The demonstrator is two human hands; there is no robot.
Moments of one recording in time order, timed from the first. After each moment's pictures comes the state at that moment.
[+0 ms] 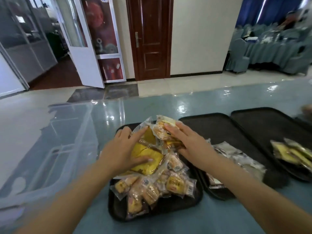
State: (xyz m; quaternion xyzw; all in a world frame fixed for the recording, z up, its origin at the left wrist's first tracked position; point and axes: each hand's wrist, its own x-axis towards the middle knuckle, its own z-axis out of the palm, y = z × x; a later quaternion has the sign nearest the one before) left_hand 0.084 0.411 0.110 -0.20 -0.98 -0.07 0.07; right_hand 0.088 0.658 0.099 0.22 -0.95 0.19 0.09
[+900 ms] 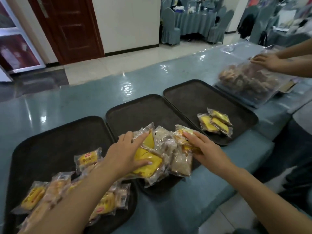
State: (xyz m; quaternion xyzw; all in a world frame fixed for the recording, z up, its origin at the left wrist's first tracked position) left_hand 0.010 0.674 0.025 -0.38 -0.92 -0.07 -0.02; right_hand 0.138 0.940 0.007 -0.05 -0.98 0.21 0.06
